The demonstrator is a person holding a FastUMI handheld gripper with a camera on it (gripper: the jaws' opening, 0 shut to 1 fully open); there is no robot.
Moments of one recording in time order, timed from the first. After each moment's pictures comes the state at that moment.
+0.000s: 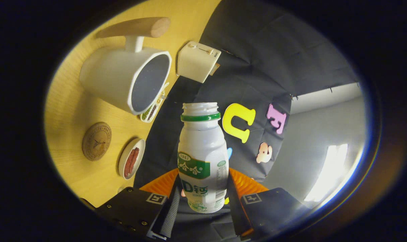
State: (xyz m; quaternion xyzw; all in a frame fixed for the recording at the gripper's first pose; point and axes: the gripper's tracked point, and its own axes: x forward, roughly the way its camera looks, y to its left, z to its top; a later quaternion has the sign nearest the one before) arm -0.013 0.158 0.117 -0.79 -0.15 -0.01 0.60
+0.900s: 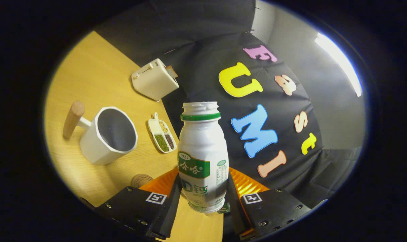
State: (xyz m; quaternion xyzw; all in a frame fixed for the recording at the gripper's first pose) arm -0.006 0.139 0.094 -0.47 -0.03 0.11 0.87
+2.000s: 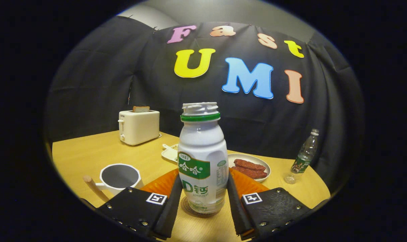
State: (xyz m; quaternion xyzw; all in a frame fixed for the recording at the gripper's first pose) arm 0.034 0.138 0.038 -0.07 0.07 0.19 0.98
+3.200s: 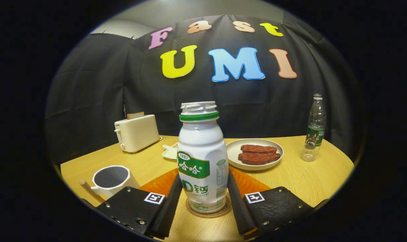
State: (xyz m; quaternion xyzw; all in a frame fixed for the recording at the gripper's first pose) arm 0.049 0.134 0.006 0.02 0.09 0.21 0.97
